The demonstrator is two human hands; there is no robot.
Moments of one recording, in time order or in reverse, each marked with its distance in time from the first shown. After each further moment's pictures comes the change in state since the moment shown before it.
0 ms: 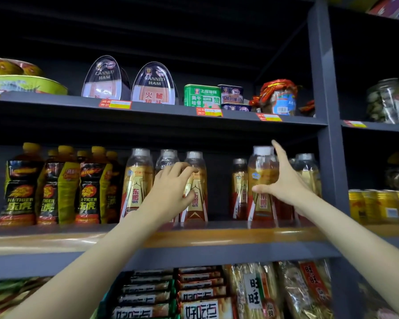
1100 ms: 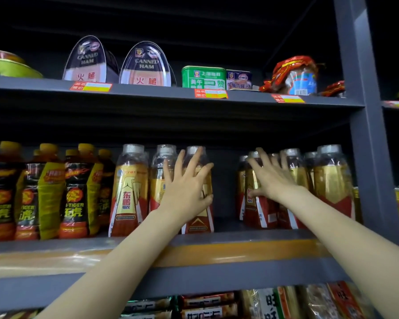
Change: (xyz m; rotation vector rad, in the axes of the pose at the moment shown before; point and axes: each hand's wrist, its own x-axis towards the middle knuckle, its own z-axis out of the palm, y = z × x) left_hand 0.035 0.003 0.052 0.218 -0.105 -0.097; right_hand 0.079 0.042 0.067 -0.948 -0.165 -0.168
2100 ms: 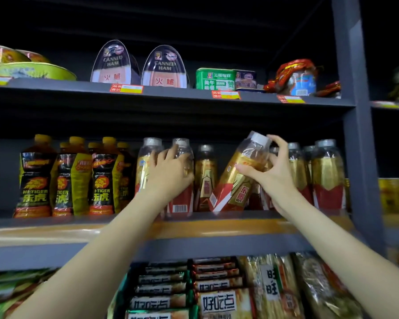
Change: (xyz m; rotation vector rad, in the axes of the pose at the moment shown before) left_hand -0.024 -0.041 -0.044 -0.075 0.008 -0.166; right_hand -0.082 -0.050 -0.043 1.602 0.355 0.094
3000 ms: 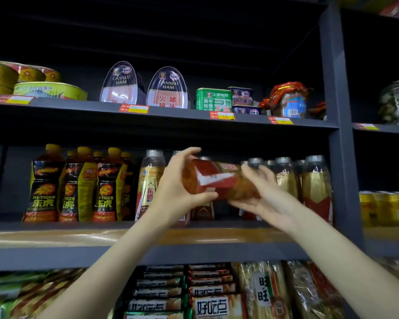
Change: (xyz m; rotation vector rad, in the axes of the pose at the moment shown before) left_hand -0.054 0.026 -0.047 -0.941 0.146 0.138; right_hand -0.016 -0.041 -0.004 0.515 -0.151 0.524
